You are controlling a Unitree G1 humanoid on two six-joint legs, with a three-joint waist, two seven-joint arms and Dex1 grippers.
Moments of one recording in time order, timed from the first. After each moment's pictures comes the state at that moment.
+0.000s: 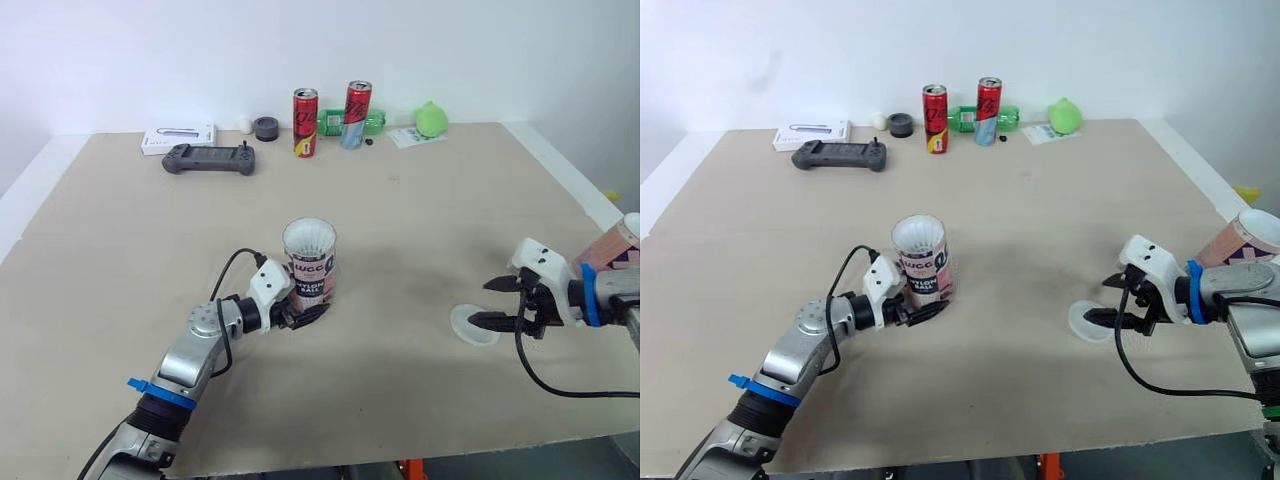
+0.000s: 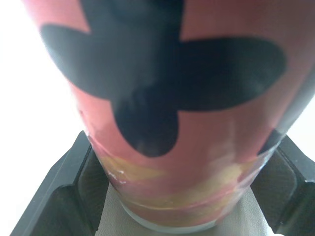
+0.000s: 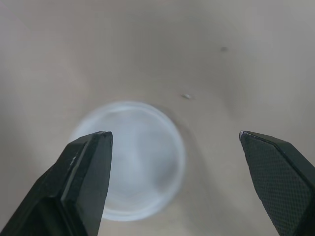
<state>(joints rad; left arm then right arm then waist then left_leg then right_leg) -0.32 0.30 -0.23 0.03 -0.20 0.21 -0.78 -0.31 -1.09 -0.03 0.12 0.22 0.55 1.23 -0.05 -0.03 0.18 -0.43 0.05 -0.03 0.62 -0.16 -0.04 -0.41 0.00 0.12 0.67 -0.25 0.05</state>
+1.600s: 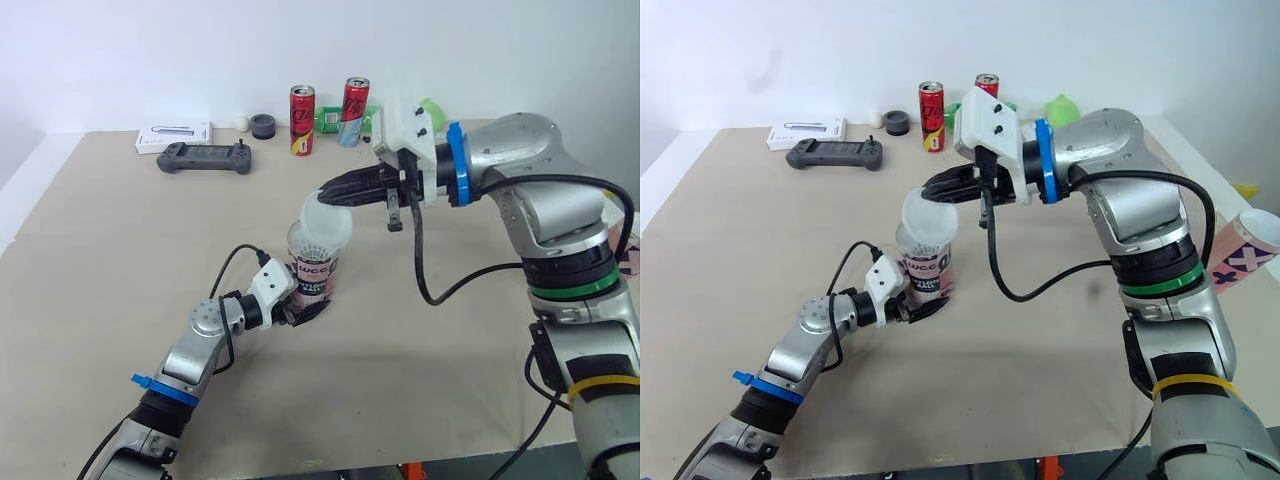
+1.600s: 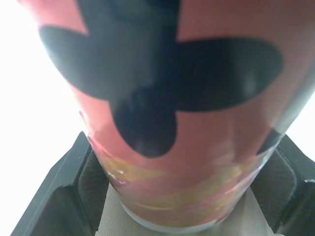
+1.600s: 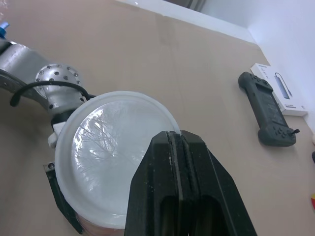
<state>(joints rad) -0.34 0.29 -0.24 0.06 -0.13 0.13 -0.75 -1.09 -0.65 0.25 -0.05 0.29 0.57 1.24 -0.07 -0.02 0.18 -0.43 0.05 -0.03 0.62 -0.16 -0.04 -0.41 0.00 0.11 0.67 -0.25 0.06</state>
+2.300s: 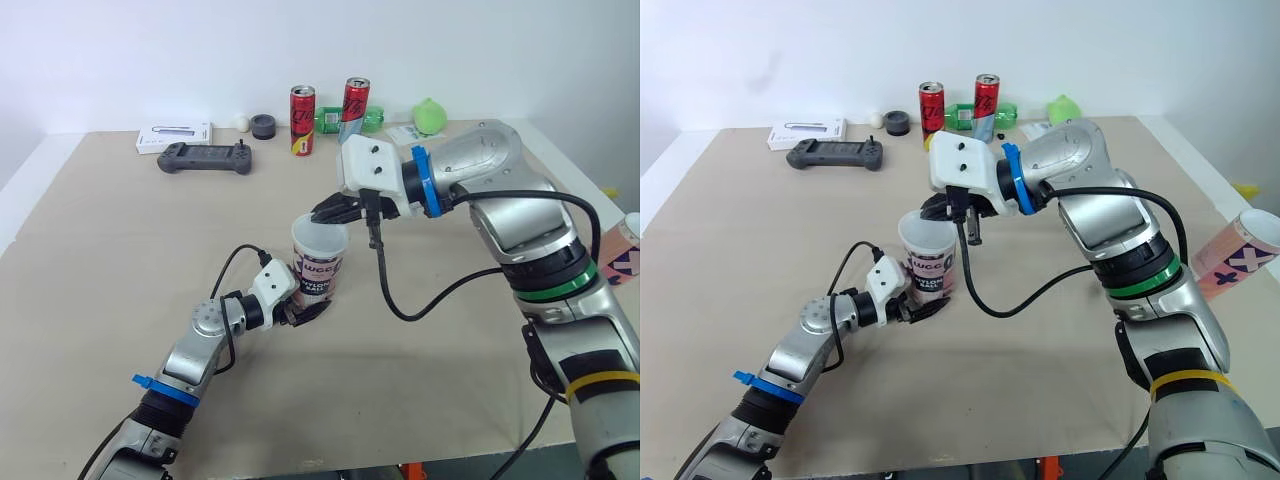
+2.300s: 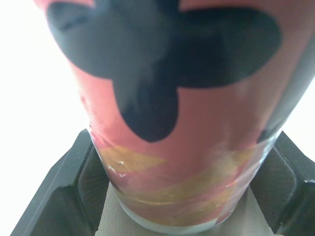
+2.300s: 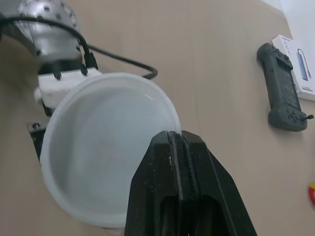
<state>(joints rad) -0.34 0.29 -0.24 0.07 -0.12 0.13 -0.75 -1.12 -0.64 0.39 -0.02 0.12 0.49 1.26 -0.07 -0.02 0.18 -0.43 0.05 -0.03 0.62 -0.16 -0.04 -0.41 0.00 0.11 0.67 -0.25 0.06</state>
